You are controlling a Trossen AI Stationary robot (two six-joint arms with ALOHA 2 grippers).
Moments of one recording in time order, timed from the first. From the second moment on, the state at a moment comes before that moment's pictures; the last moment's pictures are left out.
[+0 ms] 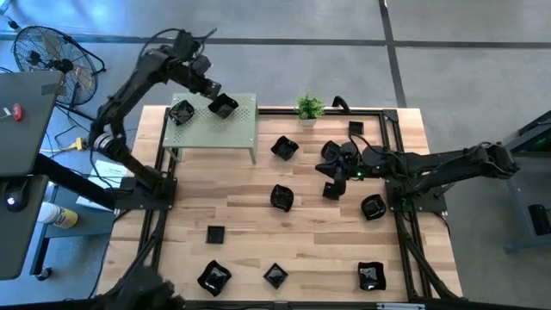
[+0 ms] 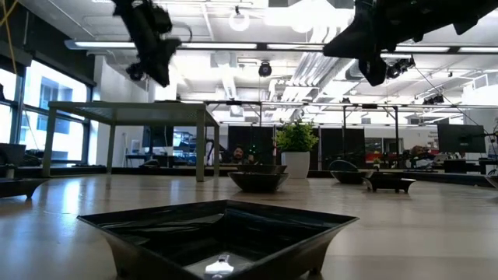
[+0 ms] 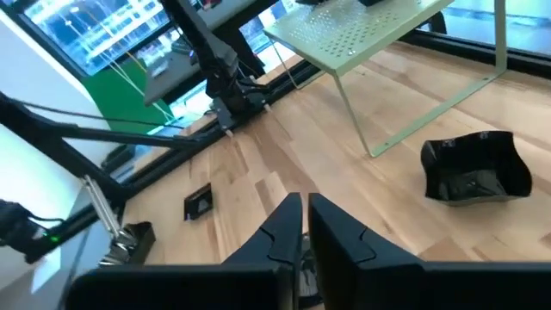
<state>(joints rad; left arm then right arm) 1.03 1.50 1.62 -1.13 0.23 -0.03 -0.02 0.94 0.54 0.12 0.12 0.58</state>
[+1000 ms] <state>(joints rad) 0.06 1.03 0.70 0.12 -0.14 -0.44 0.02 0.92 0.54 -0.66 0.14 1.33</state>
